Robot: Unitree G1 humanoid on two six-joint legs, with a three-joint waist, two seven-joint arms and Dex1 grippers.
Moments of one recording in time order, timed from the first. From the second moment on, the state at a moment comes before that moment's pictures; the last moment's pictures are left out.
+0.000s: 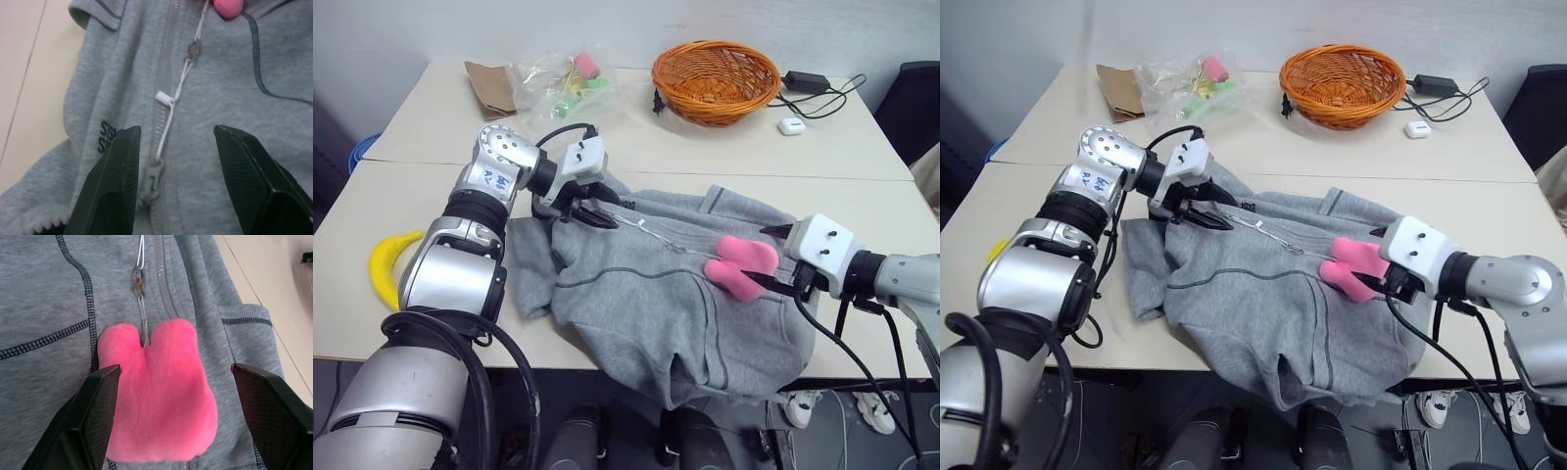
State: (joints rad) left arm -1.39 0.45 -0.24 1.24 0.12 -0.24 -1.40; right arm -0.19 -0.96 -0.17 -0.46 0.21 0.48 0.90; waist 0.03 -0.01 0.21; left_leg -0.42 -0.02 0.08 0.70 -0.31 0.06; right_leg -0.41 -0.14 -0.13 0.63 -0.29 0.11
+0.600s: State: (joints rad) left arm -1.31 0.42 -0.30 1.29 0.30 -0.36 -1.11; right arm -0.17 -0.96 -0.16 -0.48 0.18 0.44 0.89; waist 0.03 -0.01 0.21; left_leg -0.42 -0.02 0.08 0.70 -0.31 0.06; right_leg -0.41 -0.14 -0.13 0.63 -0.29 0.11
